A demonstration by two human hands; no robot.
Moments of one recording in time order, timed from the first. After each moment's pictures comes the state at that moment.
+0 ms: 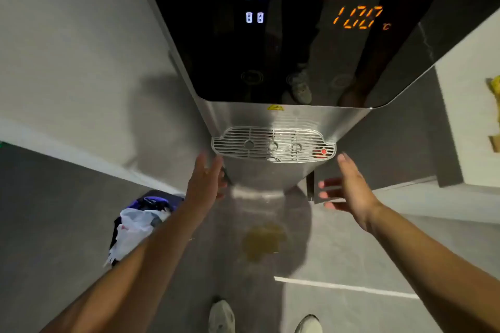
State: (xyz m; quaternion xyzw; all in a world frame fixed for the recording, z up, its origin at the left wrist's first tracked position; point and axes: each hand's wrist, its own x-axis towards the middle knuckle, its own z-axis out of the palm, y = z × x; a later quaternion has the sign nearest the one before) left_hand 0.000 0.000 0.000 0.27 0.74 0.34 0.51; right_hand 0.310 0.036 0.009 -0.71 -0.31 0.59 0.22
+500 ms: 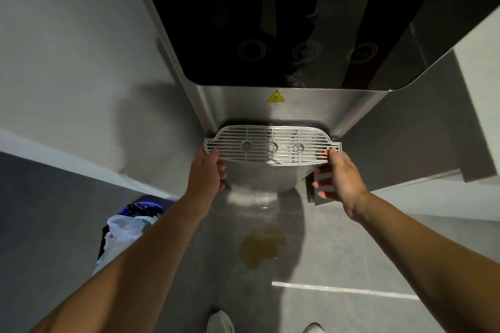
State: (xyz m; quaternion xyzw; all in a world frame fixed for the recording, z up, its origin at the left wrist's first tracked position) left_hand 0.004 0.023 -0.029 0.27 0.73 0.38 0.50; right_hand 0.284 0.050 -0.020 -0.71 -0.33 0.56 0.28
